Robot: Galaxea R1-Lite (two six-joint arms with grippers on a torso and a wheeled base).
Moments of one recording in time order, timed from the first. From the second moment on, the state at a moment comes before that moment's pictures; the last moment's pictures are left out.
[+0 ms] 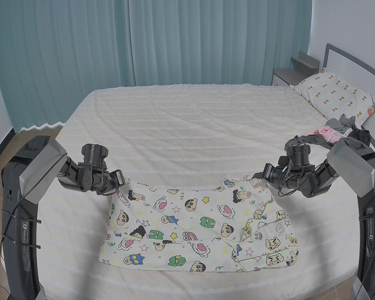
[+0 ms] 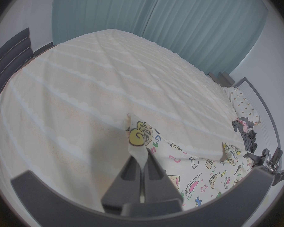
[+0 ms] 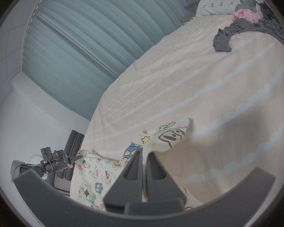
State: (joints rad) left arm -0.07 2.48 -1.42 -0.30 -0.11 -0.44; right arm 0.13 2.48 -1.28 -0.66 0.40 0.58
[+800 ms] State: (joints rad) left arm -0.06 2.32 -1.05 -0.52 -0.15 -0.43; right arm 0.13 2.31 -0.91 -0.89 0.49 0.56
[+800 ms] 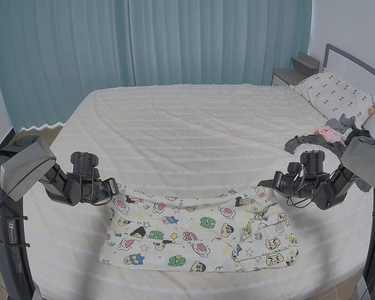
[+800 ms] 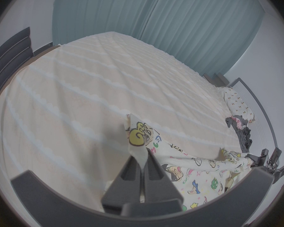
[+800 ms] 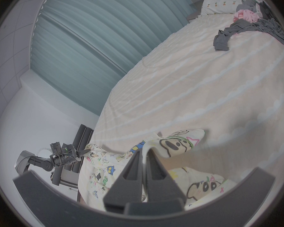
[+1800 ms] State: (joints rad) left arm -0.06 2.28 -0.61 -0.86 -0.21 -0.28; right arm 0.13 2.34 -0.55 -1.00 0.38 0.14
